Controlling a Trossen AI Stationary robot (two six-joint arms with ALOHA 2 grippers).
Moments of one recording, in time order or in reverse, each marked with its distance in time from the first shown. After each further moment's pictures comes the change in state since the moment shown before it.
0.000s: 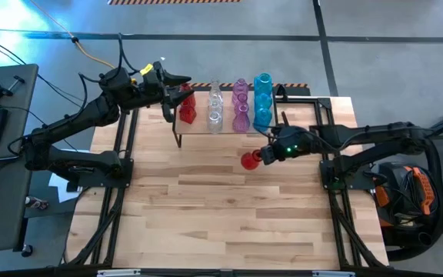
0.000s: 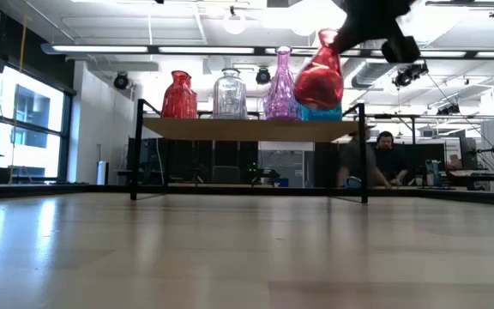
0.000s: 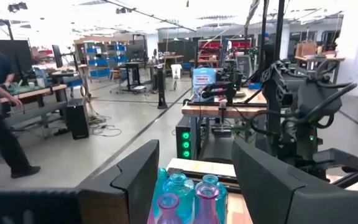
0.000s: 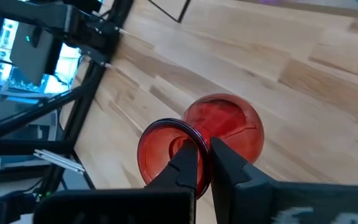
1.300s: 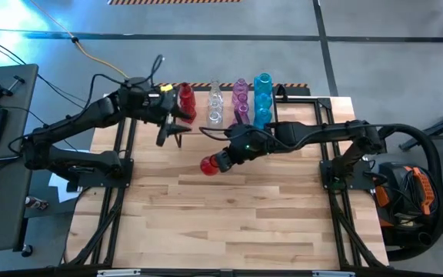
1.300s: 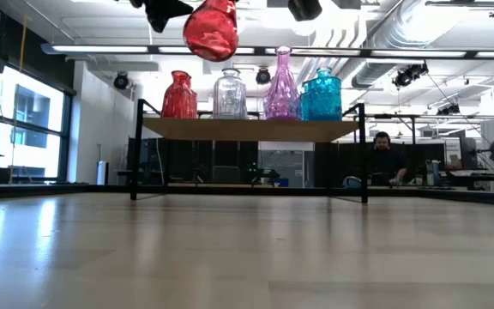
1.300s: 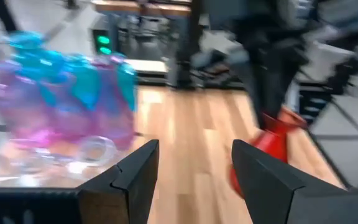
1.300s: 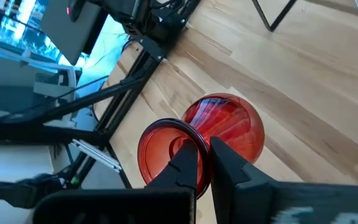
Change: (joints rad) left arm -0.033 -0.001 -0.021 -0.454 0.286 0.079; right arm 0.042 0.548 0.680 -0.101 -0.061 -0.116
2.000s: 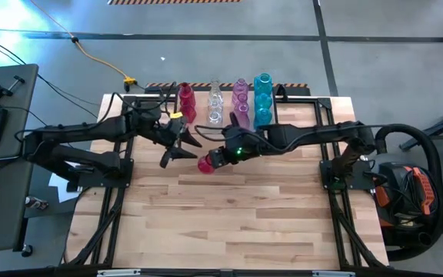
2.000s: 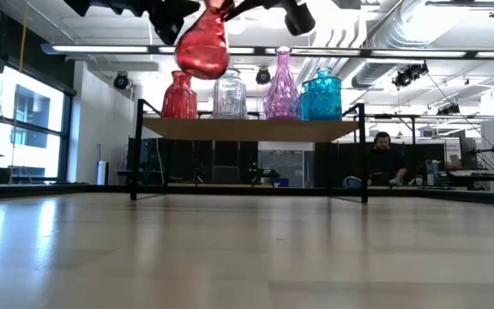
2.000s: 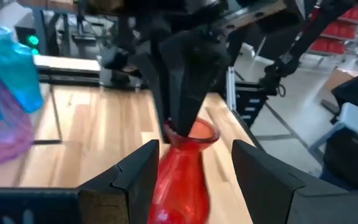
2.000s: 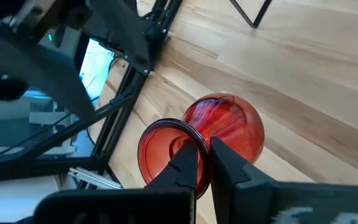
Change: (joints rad) left arm -0.209 0.011 -0.244 0.339 0.056 -0.161; right arm -0.001 0.053 0.000 0.027 0.048 0.141
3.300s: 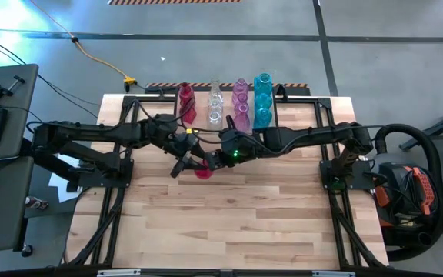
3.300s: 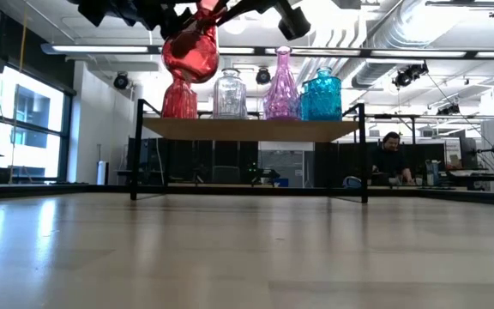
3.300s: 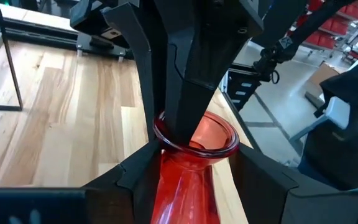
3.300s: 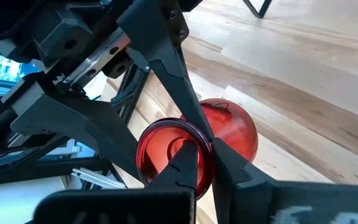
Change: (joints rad) left arm -0.129 0.157 -0.006 0.087 -0.056 -0.116; right arm -0.016 0.036 -0.003 0.056 0.005 0.024
